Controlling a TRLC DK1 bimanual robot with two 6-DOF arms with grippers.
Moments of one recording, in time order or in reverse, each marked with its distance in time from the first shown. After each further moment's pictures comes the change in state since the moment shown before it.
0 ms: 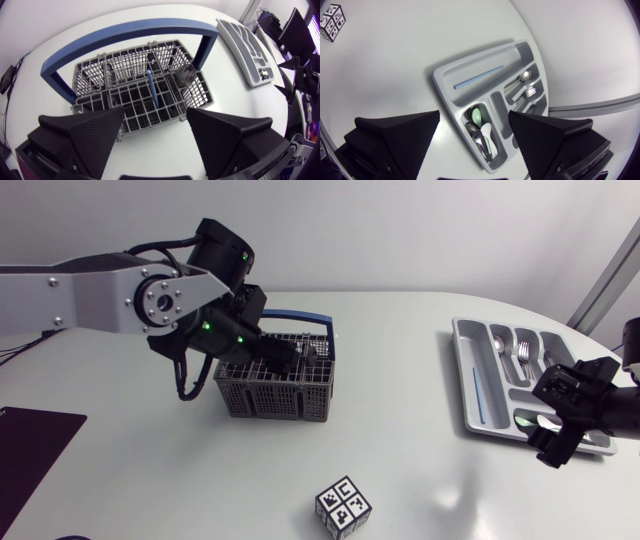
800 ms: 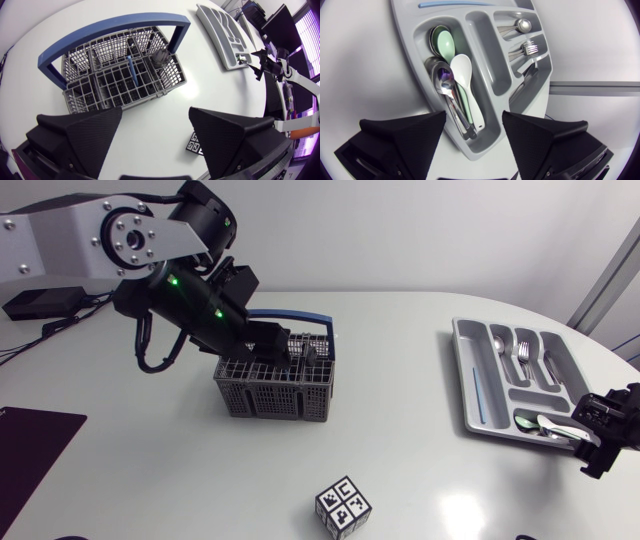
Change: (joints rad) left arm 0.055 0.000 0.183 -0.349 0.233 0.053; right arm -0.448 0.438 0.024 0.383 -0.114 -0.393
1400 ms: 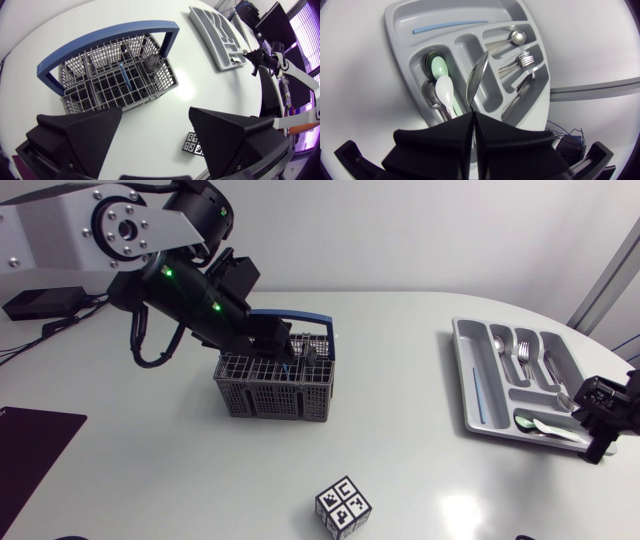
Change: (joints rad) left arm 0.000 -0.008 0.019 -0.004 0.034 0.026; right arm 0.020 0.006 0.084 -0.102 -0.073 0.066
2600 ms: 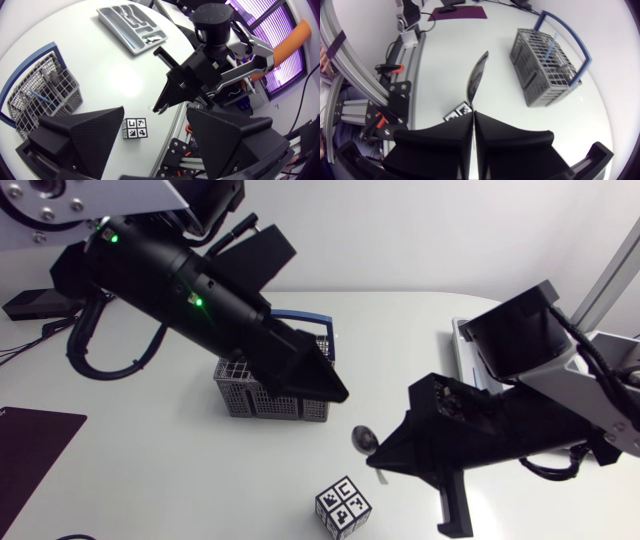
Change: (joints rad) left arm -0.160 -0.127 0.040 -0.143 0.401 0.191; right arm 1.257 -0.432 0.055 -0.520 -0.260 0.793
